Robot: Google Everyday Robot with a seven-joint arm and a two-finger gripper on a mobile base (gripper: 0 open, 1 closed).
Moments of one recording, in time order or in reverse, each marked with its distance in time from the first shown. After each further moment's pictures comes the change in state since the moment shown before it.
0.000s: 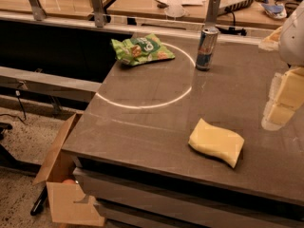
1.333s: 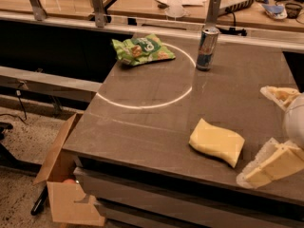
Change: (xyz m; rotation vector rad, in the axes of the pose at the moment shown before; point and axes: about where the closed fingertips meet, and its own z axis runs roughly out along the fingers) arm -0.006 0.087 0.041 0.086 -0.358 0.183
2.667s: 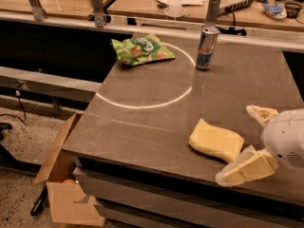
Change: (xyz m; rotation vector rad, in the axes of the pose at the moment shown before) arm 0.020 0.001 0.054 -0.034 -0.132 0.179
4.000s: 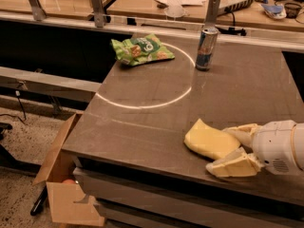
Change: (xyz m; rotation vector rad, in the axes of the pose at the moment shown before) arm 0.022 -0.002 0.037 -0.038 -0.044 0.019
